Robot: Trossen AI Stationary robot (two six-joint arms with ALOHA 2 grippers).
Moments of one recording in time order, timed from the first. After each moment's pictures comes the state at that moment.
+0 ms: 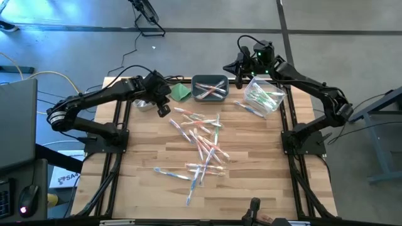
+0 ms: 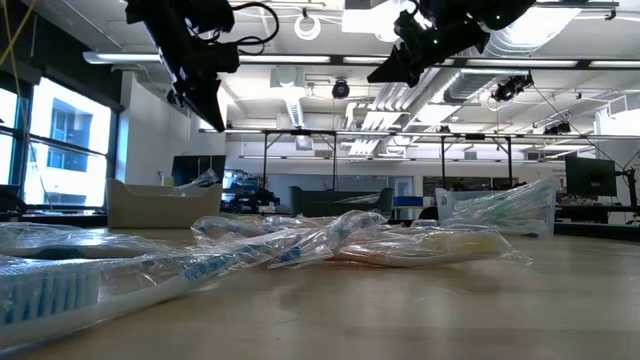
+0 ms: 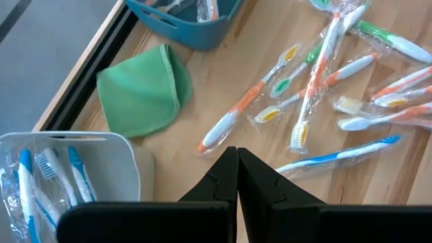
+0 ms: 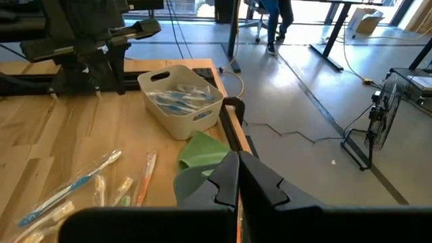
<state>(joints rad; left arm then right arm) 0.52 1.21 1.05 -0.75 -0.02 0.06 -0.77 1.43 1.22 -0.16 -0.47 -0.28</state>
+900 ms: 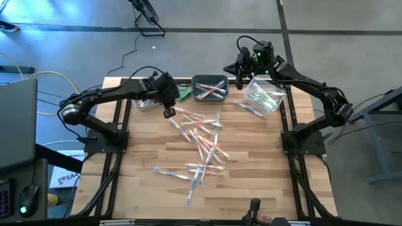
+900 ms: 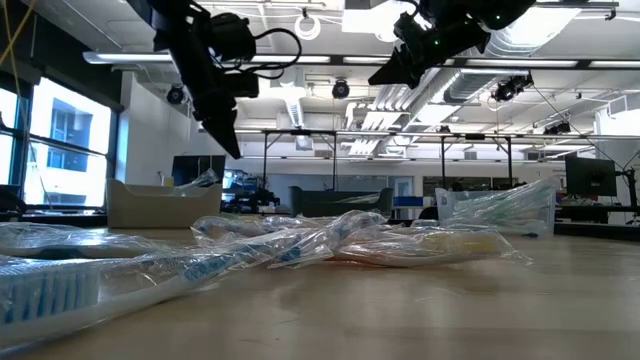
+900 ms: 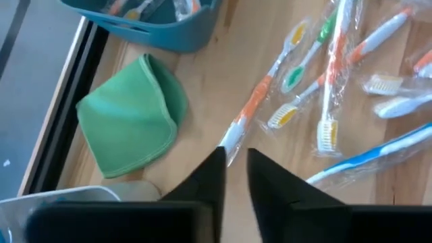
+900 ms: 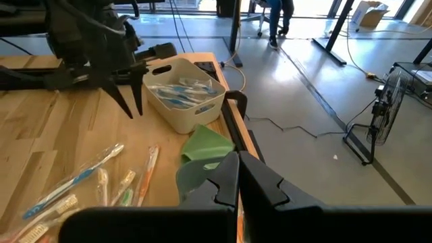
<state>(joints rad) 0.52 1.39 1.05 -0.63 -0.01 0.26 -0.77 1.43 1.22 -0.18 -0.47 -0.29</state>
